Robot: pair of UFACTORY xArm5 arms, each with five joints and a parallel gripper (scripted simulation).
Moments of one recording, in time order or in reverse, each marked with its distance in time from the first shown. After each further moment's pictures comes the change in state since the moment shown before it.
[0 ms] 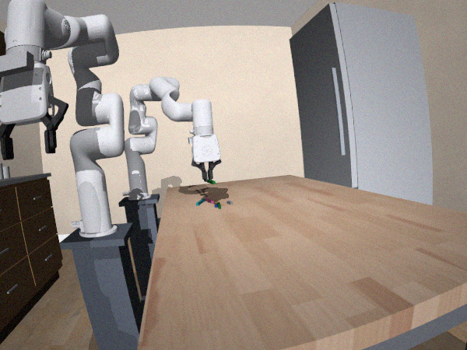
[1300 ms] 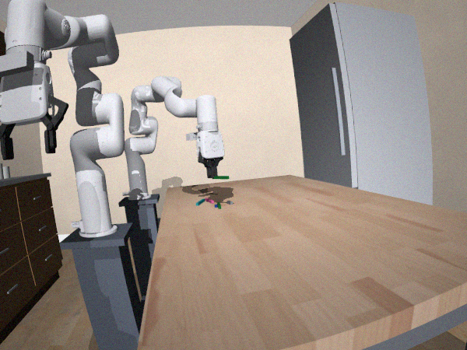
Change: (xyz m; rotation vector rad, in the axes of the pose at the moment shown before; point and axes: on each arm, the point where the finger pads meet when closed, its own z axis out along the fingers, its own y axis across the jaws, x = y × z) left arm -0.019 0.014 -0.012 0.000 -0.001 -0.446; right arm 0.000 0.000 0.000 0.000 0.000 0.000
